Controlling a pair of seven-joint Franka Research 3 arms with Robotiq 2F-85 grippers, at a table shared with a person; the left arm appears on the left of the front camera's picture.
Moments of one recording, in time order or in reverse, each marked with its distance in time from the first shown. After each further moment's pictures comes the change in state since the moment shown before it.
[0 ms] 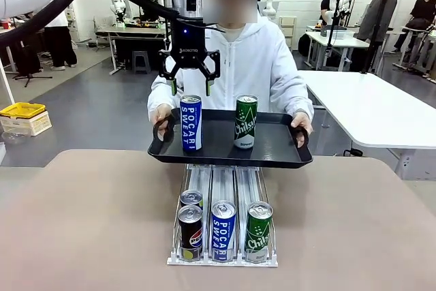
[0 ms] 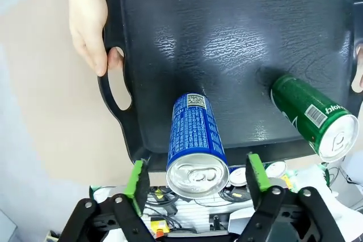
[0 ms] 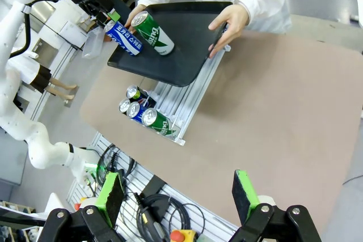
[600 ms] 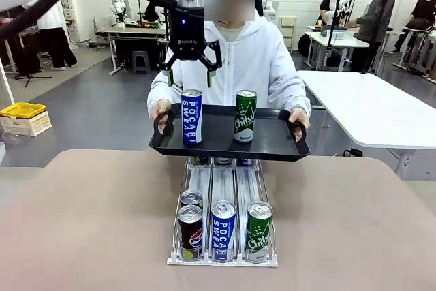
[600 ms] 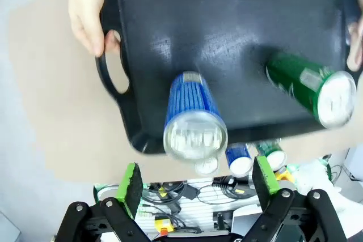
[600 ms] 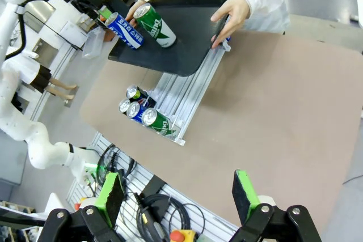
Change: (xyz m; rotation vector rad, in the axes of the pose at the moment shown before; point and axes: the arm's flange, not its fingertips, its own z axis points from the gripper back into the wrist) left arm -0.021 0.000 0.031 0.001 -0.025 -0.030; right arm 0.000 0.000 0.000 0.000 0.000 0.000
